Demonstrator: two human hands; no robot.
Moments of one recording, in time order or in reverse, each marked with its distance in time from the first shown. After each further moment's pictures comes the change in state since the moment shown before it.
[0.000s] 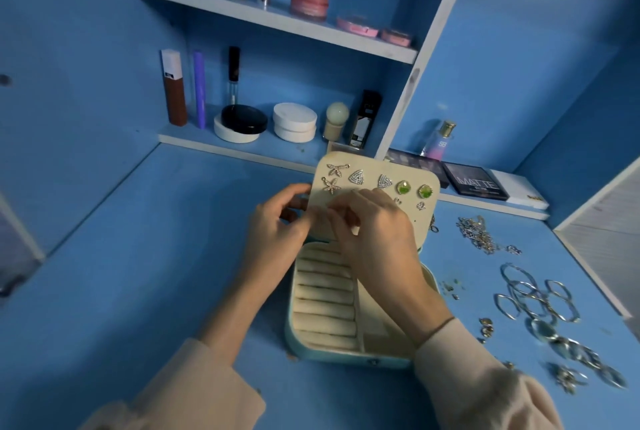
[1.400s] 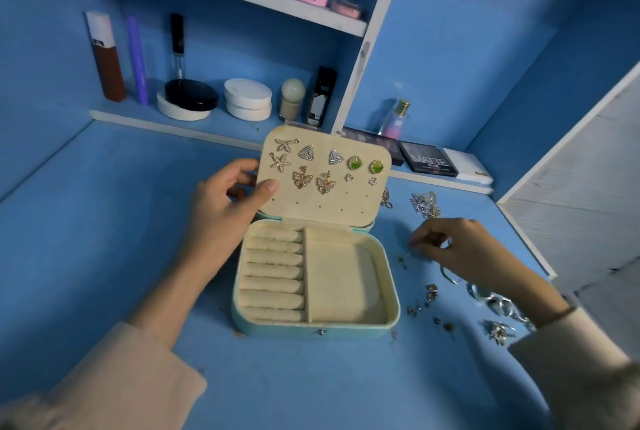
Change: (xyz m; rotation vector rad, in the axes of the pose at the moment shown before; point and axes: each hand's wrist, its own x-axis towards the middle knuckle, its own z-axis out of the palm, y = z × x) left_hand 0.001 -0.005 0.000 0.047 0.019 0.072; right_hand -0.041 0.122 -0.112 -0.107 -0.639 0.426
